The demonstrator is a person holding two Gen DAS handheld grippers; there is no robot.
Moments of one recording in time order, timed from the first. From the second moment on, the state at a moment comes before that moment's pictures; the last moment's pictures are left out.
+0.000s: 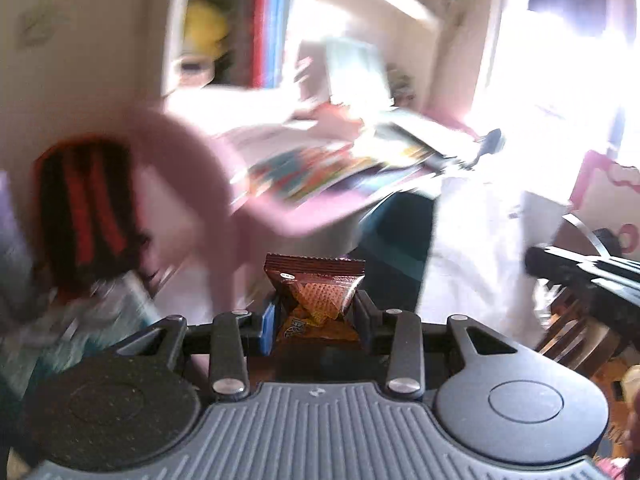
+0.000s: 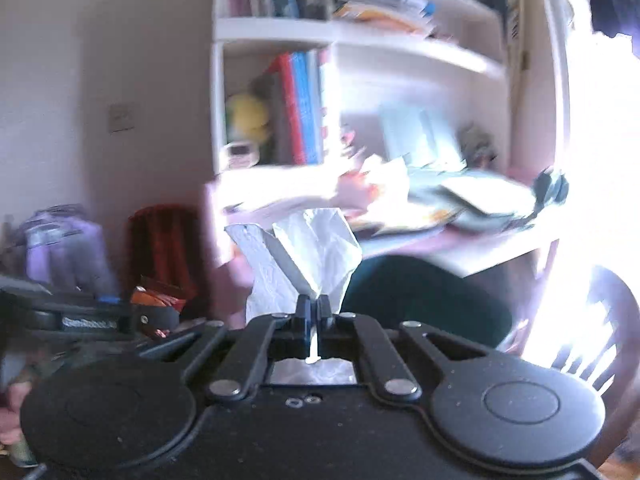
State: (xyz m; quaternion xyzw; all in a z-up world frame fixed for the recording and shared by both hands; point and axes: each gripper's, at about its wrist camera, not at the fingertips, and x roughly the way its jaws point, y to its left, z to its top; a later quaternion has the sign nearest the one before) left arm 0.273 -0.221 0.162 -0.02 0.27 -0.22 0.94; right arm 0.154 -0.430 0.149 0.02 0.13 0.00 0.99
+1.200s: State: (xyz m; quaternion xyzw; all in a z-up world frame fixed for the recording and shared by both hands) left arm 0.359 -0.369 0.132 0.03 0.34 -0.28 0.90; right arm 0.214 -0.512 0.099 0.08 0.25 -0.08 0.96
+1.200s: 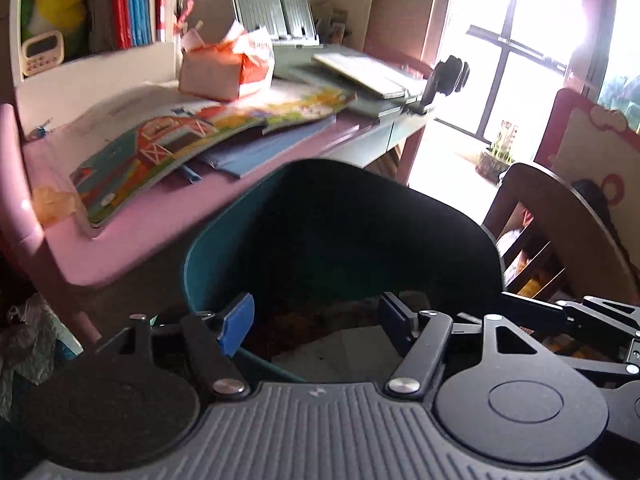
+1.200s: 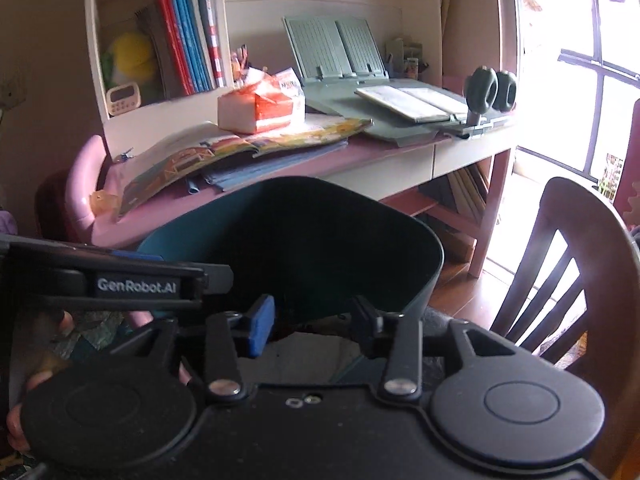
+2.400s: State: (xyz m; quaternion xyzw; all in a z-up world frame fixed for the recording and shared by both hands) left arm 0.177 -0.240 0.187 -0.01 0.21 -0.27 0.94; right arm 0.030 -0.433 0.148 0.04 0.10 -0.01 0.99
